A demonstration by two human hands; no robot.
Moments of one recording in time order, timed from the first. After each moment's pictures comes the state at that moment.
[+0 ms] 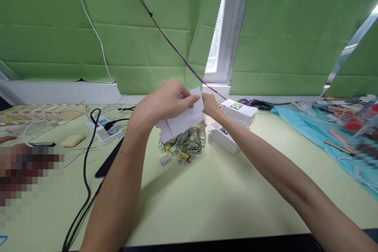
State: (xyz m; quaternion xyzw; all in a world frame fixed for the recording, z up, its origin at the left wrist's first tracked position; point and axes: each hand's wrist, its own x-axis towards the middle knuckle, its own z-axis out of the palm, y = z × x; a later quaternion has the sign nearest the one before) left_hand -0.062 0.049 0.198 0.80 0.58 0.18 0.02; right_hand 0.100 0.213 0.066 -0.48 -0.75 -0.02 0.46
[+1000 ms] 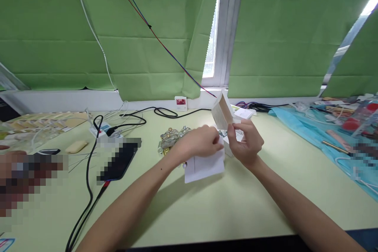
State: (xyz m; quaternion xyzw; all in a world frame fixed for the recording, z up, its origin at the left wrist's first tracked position) left_hand -0.005 0.046 0.118 0.89 0.42 0.04 0.15; right_hand 0.158 0.054 0.037 -0.26 -0.60 -0.32 0.69
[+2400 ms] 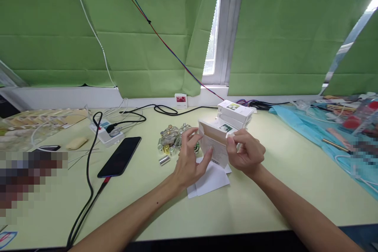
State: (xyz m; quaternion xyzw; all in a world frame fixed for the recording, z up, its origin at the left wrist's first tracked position) left_hand -0.033 0.026 0.004 0.79 0.28 0.55 -0.04; right_hand 0.146 0.023 0.038 -0.22 -0.64 -0.28 0.68
